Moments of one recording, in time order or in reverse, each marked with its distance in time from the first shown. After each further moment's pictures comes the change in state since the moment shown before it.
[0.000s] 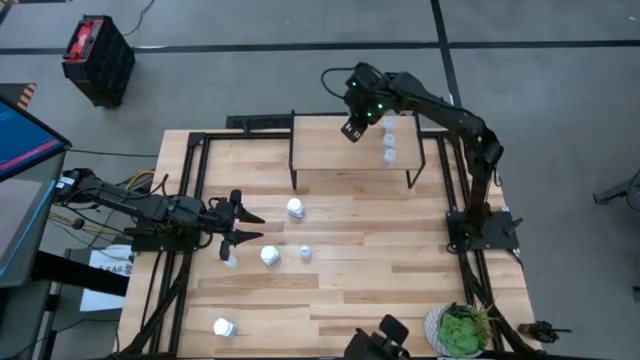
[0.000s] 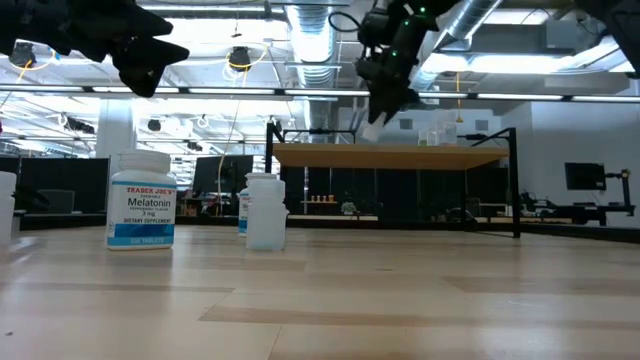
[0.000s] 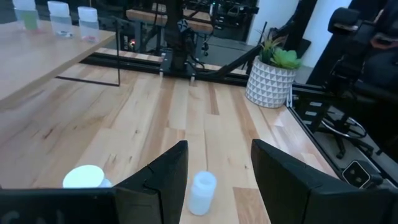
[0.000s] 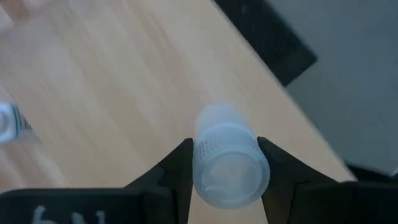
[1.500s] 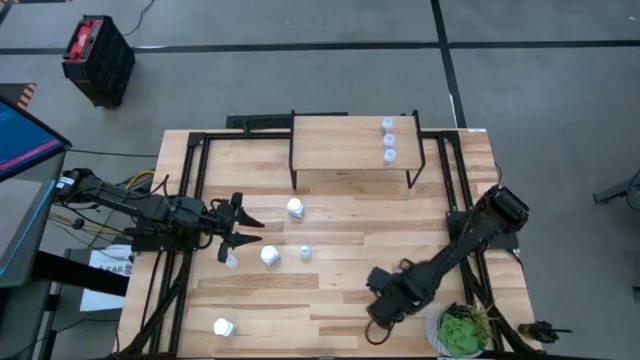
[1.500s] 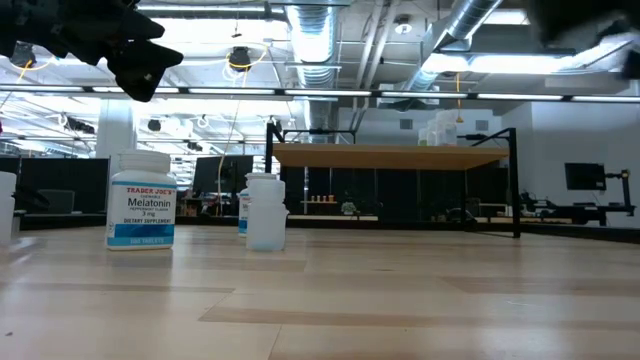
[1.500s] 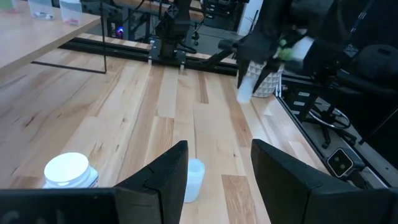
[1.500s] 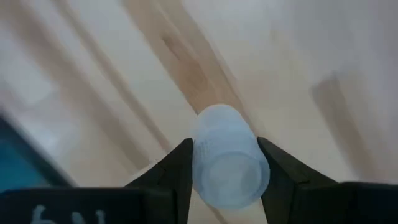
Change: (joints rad) left arm -0.001 0.000 0.000 -0.035 0.052 -0.027; right arm 1.279 -0.078 -0.561 0.056 0.050 1.174
